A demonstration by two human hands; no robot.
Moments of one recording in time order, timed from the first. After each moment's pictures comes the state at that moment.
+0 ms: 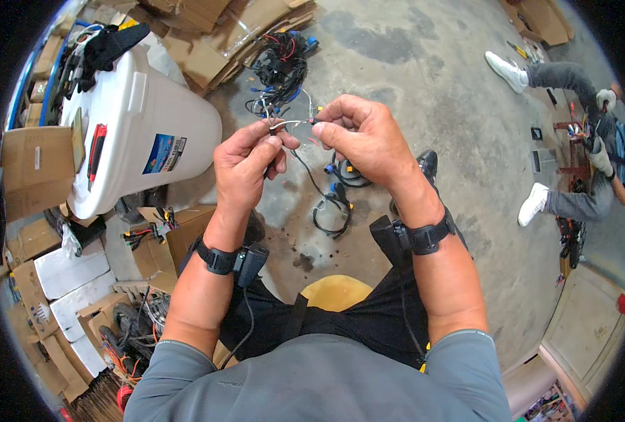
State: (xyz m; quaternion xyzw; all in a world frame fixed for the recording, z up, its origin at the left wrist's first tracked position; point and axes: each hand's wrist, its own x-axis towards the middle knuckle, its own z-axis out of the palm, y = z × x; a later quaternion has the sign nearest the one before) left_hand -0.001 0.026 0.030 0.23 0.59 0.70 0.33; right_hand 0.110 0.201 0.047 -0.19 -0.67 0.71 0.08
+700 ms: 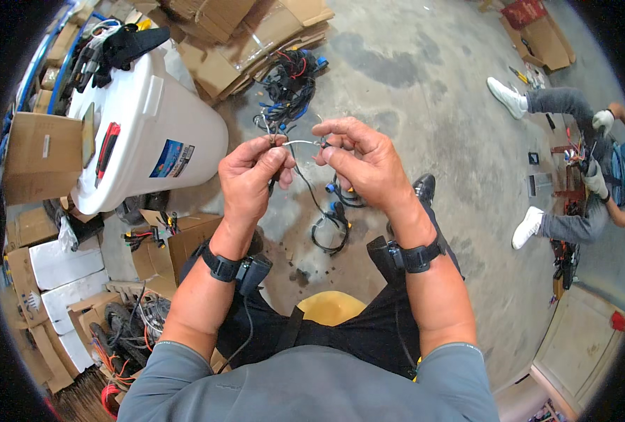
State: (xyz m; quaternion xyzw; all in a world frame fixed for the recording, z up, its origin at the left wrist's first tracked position) left_hand 0.000 0.028 0.028 0.16 0.56 0.77 0.28; right_hand 0.110 0.193 0.051 -0.14 -0.64 0.75 0.11
